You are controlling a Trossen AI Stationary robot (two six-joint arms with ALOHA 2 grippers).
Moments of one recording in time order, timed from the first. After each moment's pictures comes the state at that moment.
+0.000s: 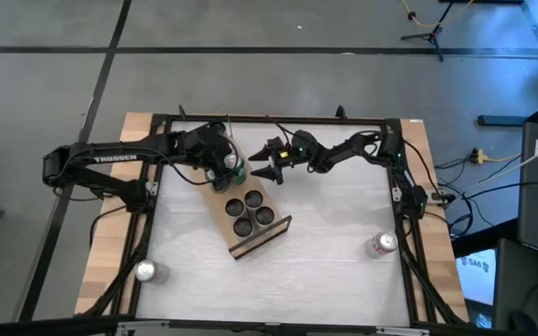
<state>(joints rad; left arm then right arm) 0.29 1.18 0.90 -0.54 -0.04 -0.15 -0.39 2.19 1.05 1.11 -0.65 0.36</state>
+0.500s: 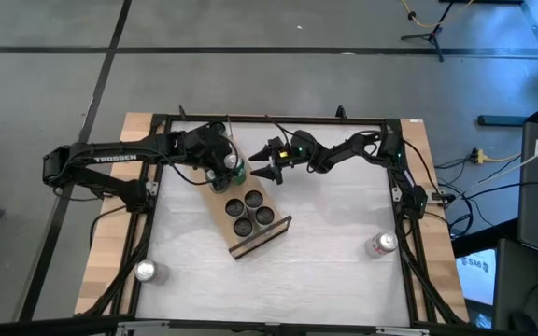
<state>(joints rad) 0.29 1.18 0.90 -0.53 -0.04 -0.15 -0.39 2.19 1.05 1.08 -0.63 0.36</state>
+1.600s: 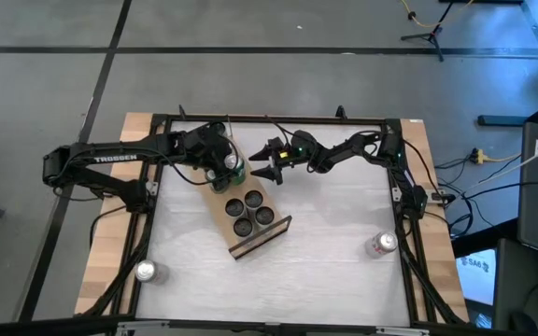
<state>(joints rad) 0.29 1.18 0.90 -0.53 -0.04 -0.15 -0.39 2.19 1.05 1.08 -0.63 0.34</state>
